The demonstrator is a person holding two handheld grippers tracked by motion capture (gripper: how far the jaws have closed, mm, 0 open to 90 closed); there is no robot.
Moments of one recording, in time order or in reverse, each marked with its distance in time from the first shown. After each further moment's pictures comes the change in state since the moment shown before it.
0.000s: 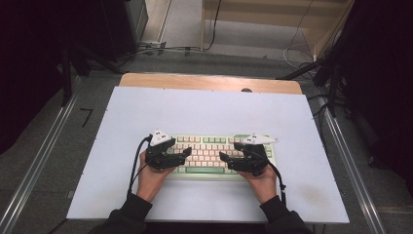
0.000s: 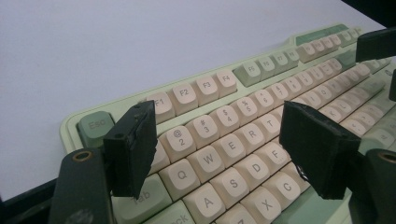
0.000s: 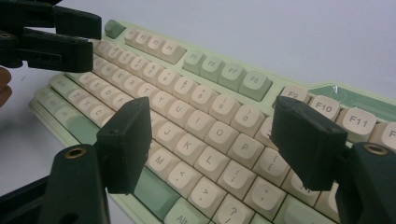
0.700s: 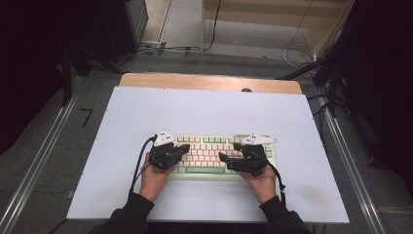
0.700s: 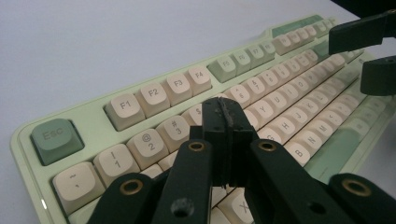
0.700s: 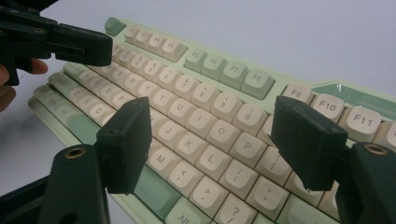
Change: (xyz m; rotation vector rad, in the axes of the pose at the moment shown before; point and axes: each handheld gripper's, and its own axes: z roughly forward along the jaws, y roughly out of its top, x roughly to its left) left arm -0.006 0.000 0.008 0.027 -0.083 0.031; right arm 0.001 -0.001 0.001 0.007 0.000 -0.002
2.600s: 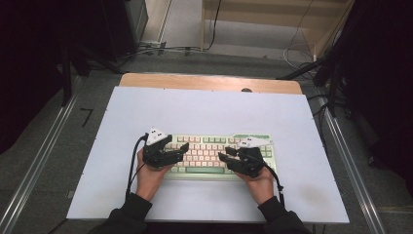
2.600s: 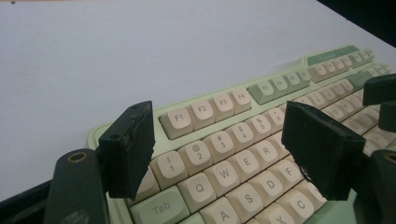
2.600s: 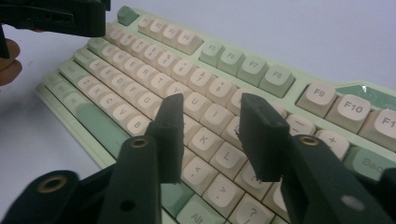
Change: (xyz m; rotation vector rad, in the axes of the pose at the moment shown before) left arm 0.009 0.002 -0.013 -0.095 0.119 -0.056; right arm 0.008 -0.003 0.004 0.008 0.028 -0.050
